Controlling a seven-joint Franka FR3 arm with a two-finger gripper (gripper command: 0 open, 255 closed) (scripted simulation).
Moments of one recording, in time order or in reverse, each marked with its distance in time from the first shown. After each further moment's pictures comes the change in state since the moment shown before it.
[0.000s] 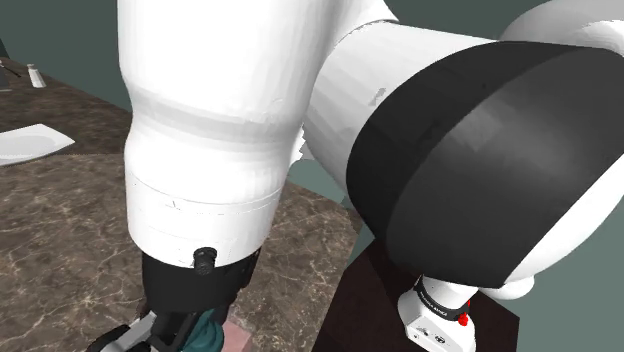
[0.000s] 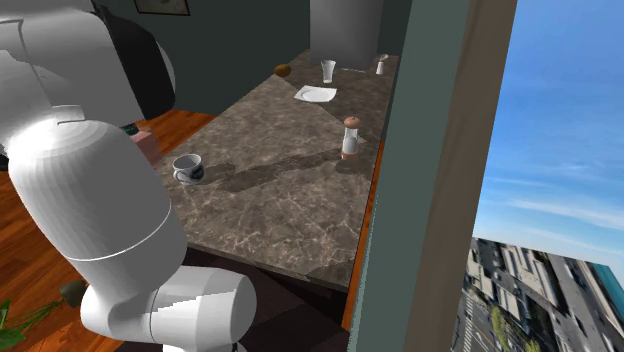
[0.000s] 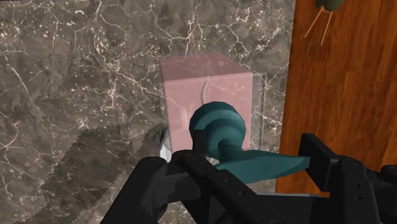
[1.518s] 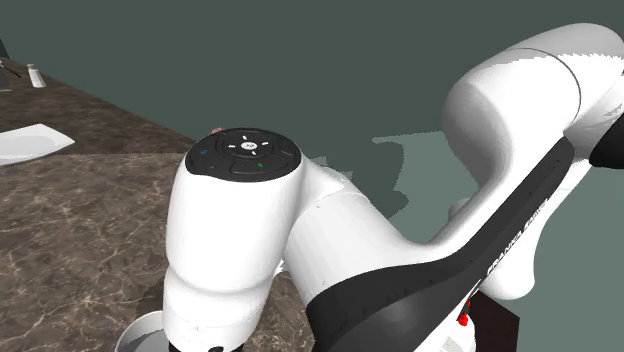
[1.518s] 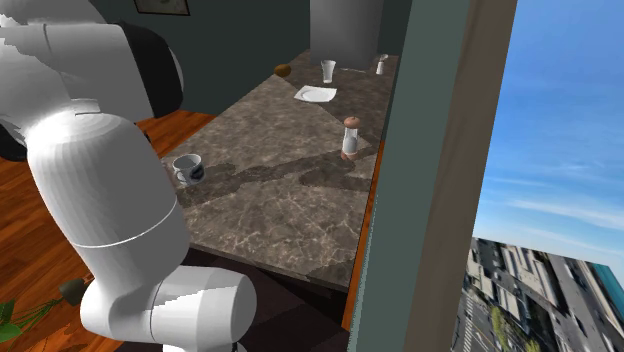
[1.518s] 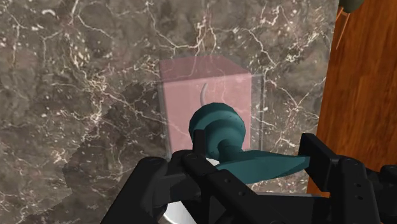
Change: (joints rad) arm 0.010 0.065 0.006 -0.251 -0.045 0.303 0.026
